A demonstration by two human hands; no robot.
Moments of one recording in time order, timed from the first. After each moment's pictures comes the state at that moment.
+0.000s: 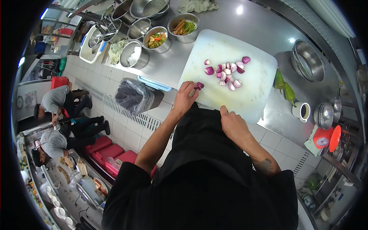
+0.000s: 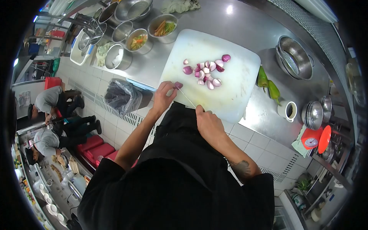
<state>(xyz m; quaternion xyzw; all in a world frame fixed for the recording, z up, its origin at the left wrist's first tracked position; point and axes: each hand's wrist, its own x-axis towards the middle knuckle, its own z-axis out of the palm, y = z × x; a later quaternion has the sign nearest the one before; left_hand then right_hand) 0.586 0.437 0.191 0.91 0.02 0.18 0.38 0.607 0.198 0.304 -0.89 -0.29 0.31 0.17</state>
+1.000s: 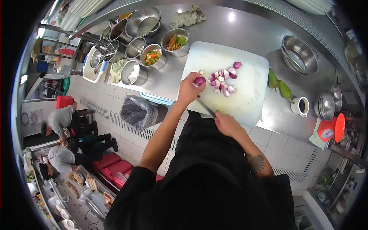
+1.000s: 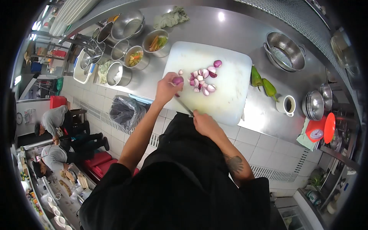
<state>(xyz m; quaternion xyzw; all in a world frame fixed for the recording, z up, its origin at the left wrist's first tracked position) 0.663 0.419 0.245 0.81 0.15 -0.02 0.57 0.609 0.194 0.222 -0.85 -0.27 0.31 0.31</state>
